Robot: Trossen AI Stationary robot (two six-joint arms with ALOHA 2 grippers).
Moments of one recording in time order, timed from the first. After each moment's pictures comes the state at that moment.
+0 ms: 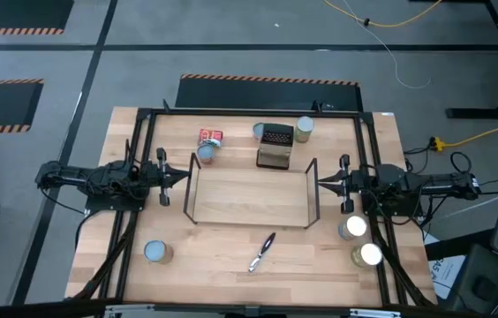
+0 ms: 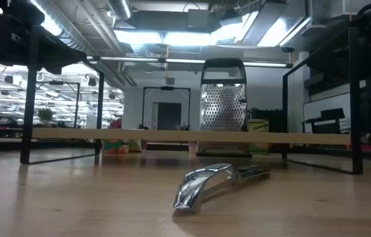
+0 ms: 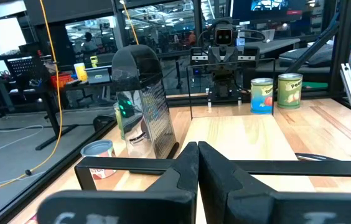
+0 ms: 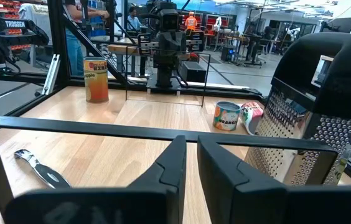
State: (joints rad) left arm -0.09 0.01 0.01 0.06 -0.28 0.12; right arm 0.06 0.07 0.01 0.04 0.09 -0.09
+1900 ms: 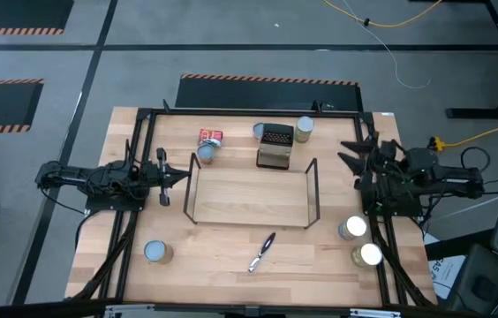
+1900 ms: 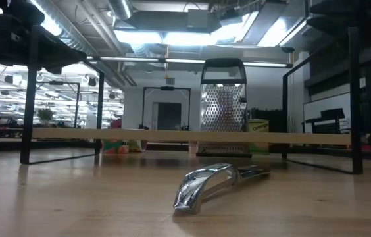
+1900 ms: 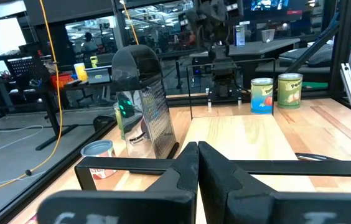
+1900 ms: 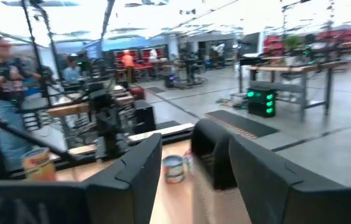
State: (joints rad) left arm -0.09 0.01 0.01 0.06 -0.28 0.12; right arm 0.06 0.15 0.40 -0.11 0.42 0.05
